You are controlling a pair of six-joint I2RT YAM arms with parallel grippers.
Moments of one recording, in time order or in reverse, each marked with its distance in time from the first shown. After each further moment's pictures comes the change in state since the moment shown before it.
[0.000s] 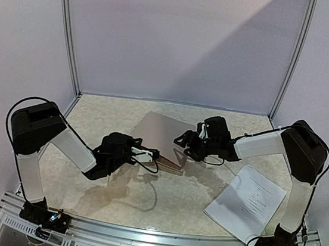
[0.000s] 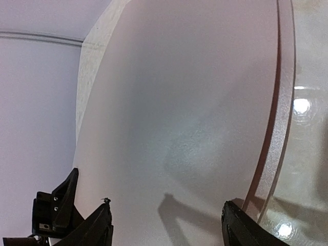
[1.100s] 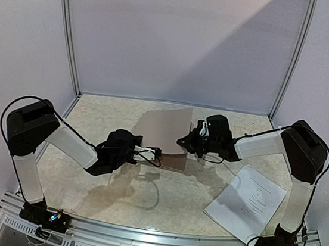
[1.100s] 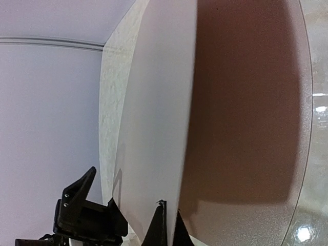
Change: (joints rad) left arm -0.015 -0.047 0.070 -0.234 -0.038 -0.092; right arm -0.003 0.001 -0.010 0.100 -0.041 0.083
